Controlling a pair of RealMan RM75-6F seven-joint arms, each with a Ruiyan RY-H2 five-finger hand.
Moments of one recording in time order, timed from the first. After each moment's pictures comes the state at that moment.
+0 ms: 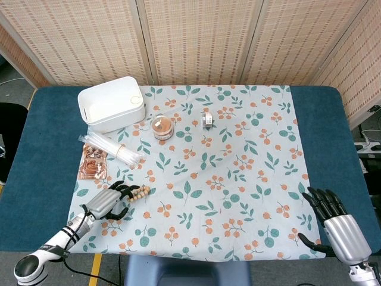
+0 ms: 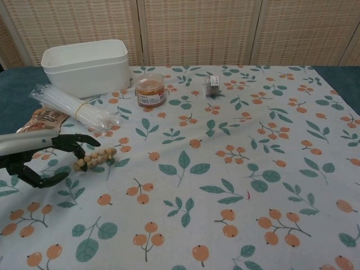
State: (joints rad) left arm 0.08 -1.81 -1.18 -1.44 0.93 -0.44 1.17; right arm 0.01 -1.02 -0.09 -1.72 -1.79 1.56 -0.02
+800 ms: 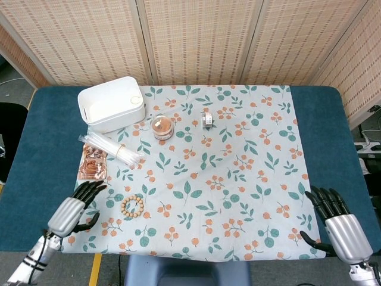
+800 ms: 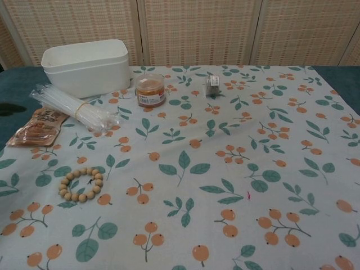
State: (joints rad) left arm 0.48 -1.90 -1.44 -1.49 0.65 -0.78 1.64; right arm 0.00 -1.04 -0.07 -1.72 -1.76 1.56 -0.10
